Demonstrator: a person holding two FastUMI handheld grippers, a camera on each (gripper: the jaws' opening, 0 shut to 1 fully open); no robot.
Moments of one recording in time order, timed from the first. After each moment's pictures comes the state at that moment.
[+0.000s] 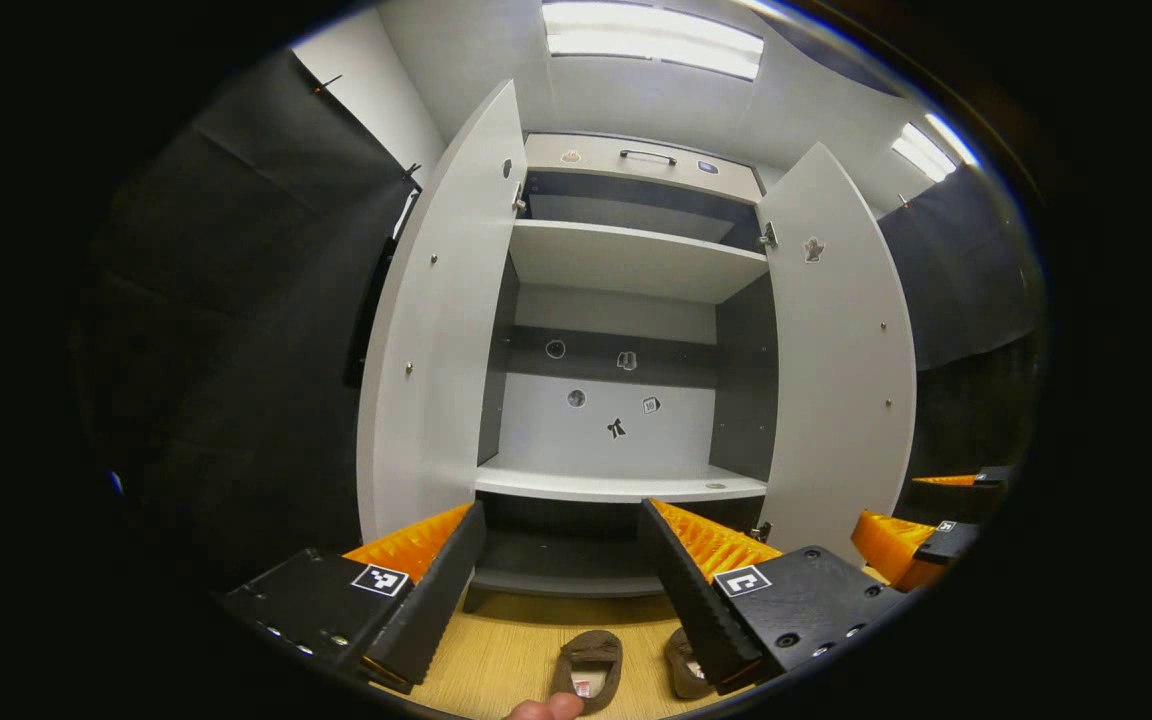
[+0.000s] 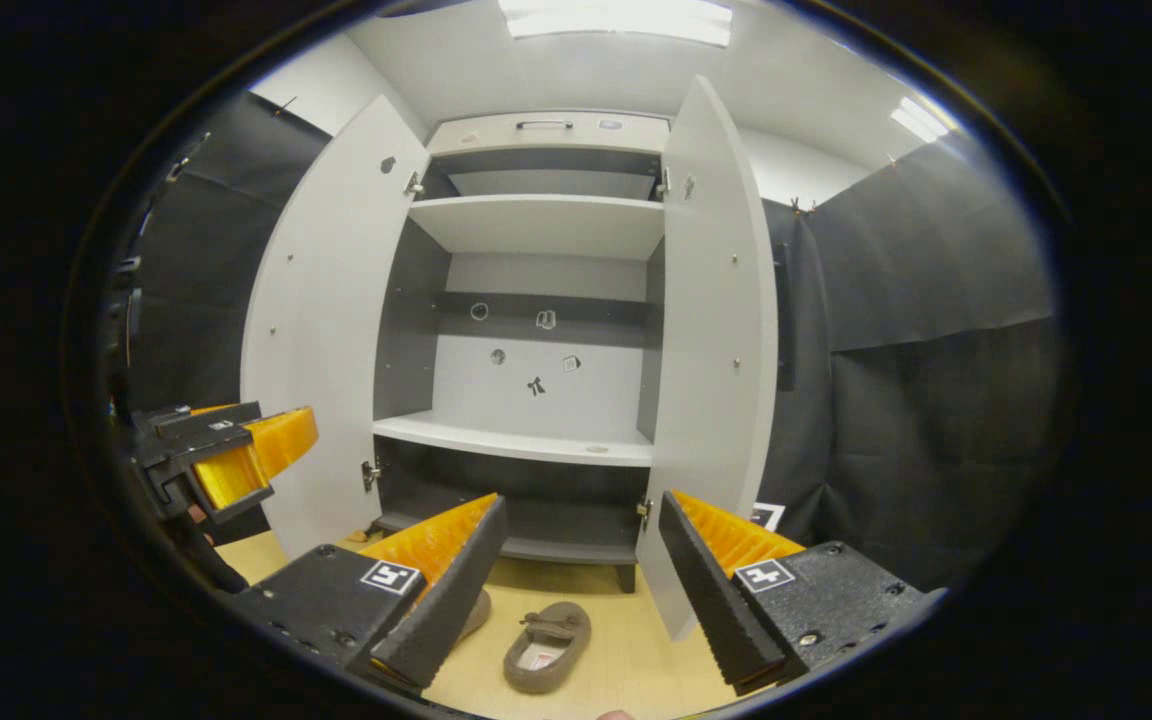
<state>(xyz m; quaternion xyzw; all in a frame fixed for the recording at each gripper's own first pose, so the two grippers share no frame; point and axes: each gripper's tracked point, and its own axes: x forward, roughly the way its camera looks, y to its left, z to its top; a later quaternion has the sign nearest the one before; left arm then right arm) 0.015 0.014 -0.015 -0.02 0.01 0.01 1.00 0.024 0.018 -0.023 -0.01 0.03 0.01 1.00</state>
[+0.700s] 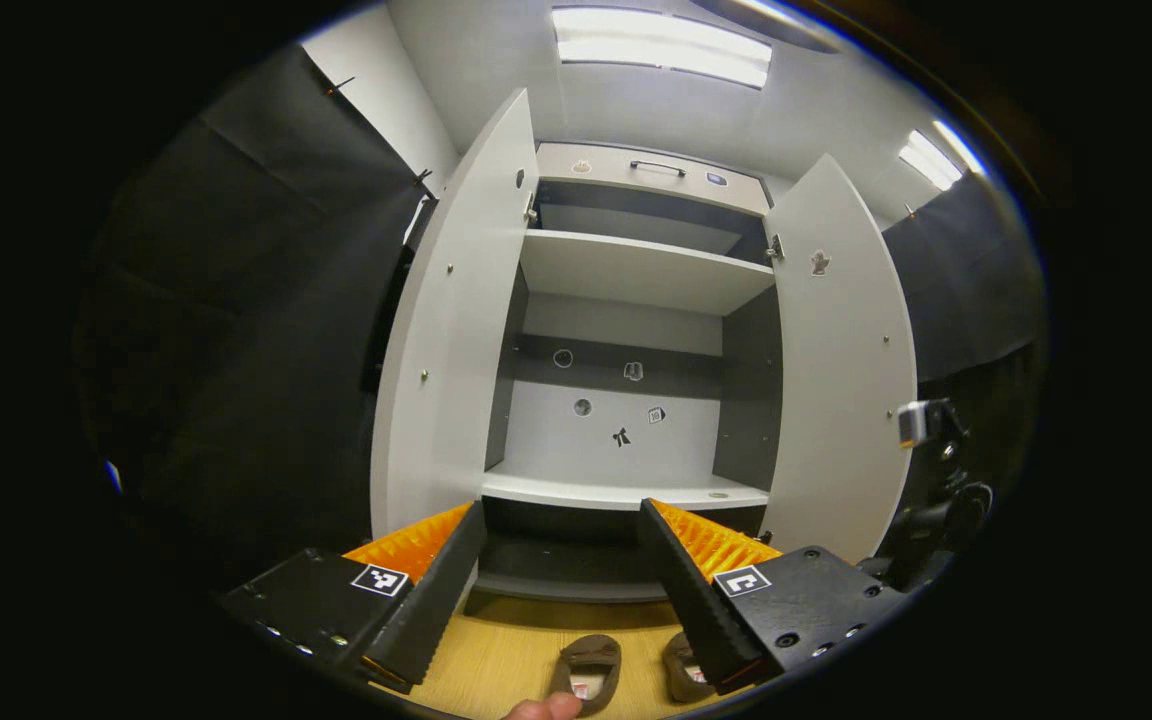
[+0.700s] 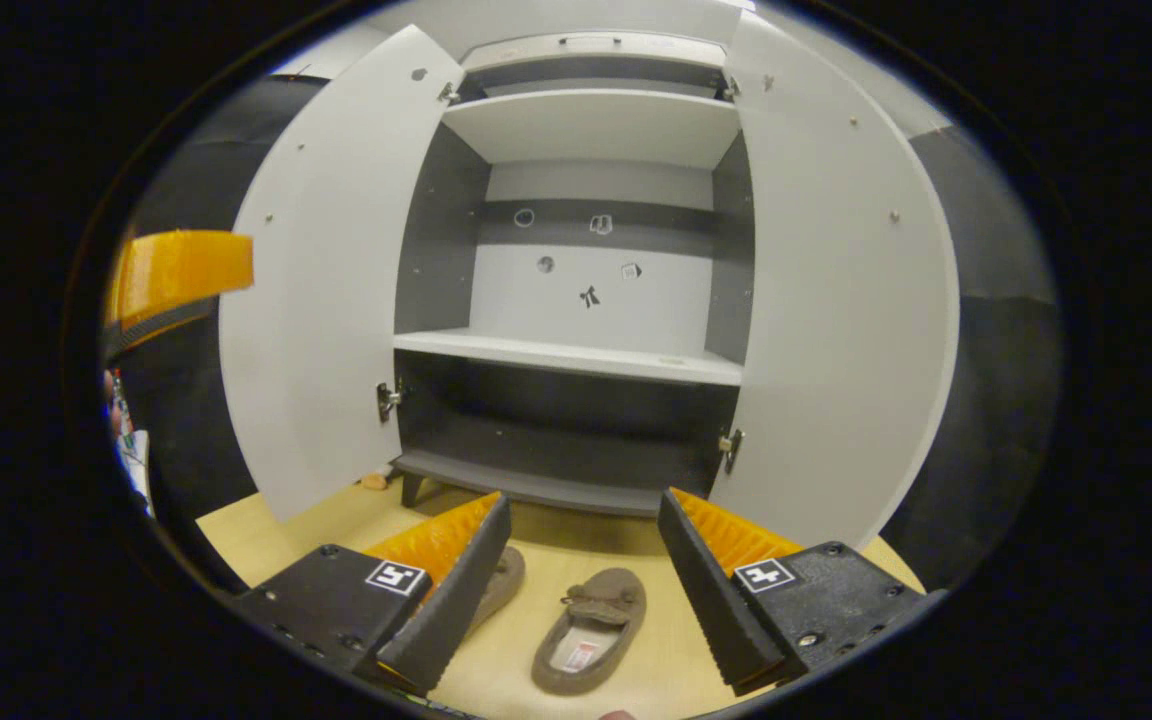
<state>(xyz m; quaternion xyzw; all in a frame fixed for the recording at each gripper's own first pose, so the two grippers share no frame) 0.005 0.026 -0.006 -0.02 0.00 0.02 1.00 0.092 0.066 -0.145 -0.01 0.15 0.07 0.99</state>
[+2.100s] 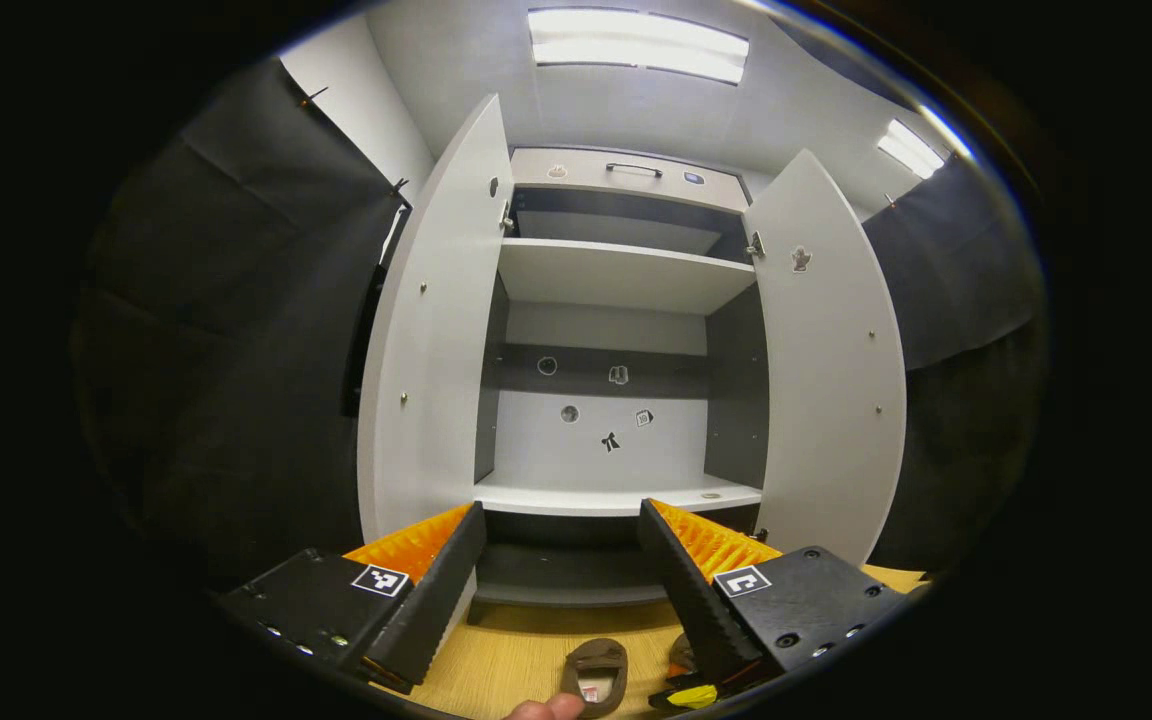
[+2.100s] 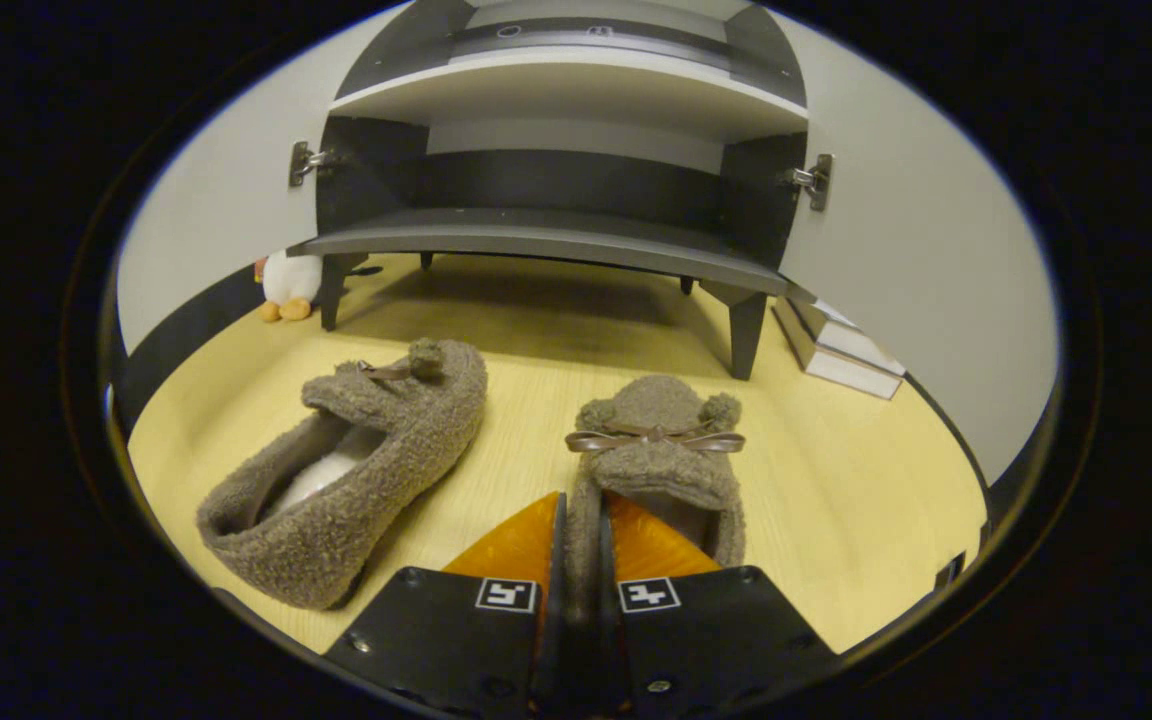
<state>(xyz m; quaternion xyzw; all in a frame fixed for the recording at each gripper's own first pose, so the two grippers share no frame) 0.011 0.014 -0.001 0.00 0.00 0.00 1.00 0.118 0.067 -0.368 -0.02 0.34 0.01 0.94</state>
